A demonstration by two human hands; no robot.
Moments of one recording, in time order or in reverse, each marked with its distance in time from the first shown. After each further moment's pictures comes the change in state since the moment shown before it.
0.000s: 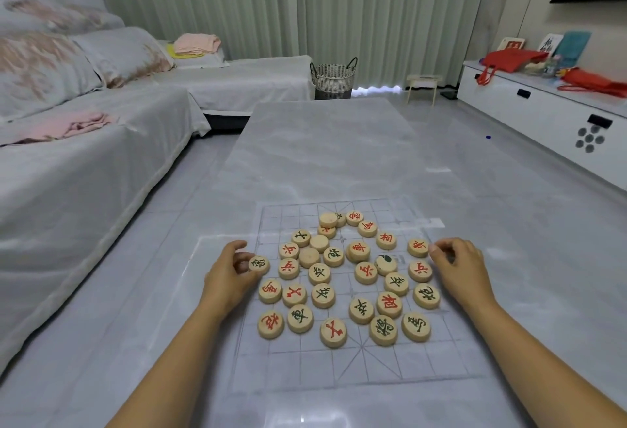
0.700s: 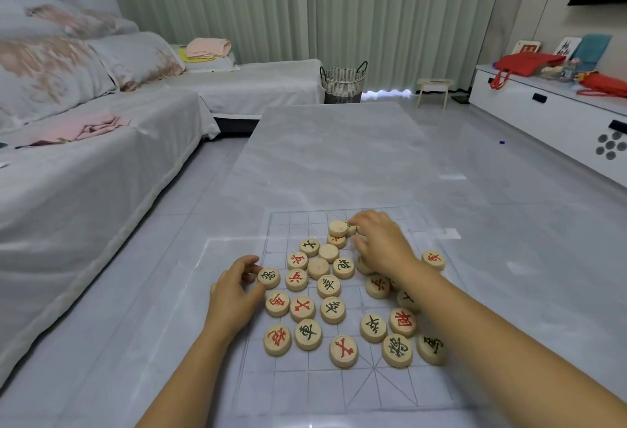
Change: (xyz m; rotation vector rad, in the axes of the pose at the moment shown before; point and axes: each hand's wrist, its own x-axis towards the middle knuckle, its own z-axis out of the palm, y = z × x) left_hand -0.010 -0.006 0.003 -0.007 0.063 0.104; right_hand 0.027 -0.113 0.064 -0.224 -0.305 -0.490
